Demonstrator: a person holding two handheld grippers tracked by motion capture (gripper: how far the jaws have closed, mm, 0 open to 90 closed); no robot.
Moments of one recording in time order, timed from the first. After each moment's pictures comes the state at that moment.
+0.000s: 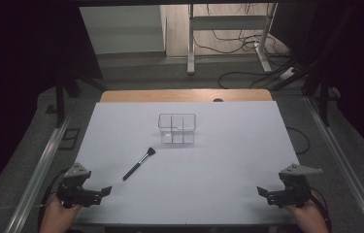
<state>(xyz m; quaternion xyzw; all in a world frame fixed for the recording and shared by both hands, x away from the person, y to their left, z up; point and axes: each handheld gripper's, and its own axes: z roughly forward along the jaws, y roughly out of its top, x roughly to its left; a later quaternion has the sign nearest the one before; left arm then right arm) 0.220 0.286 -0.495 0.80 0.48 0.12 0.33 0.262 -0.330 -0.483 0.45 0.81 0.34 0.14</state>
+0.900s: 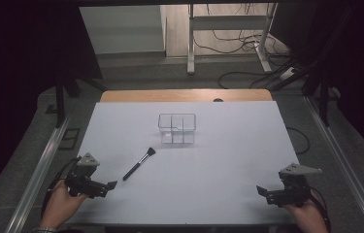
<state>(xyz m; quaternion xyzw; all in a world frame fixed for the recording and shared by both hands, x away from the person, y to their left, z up) 0.249 0.270 -0.481 0.84 0.45 0.11 0.27 0.263 -0.328 -0.482 0.45 0.81 0.34 0.15</state>
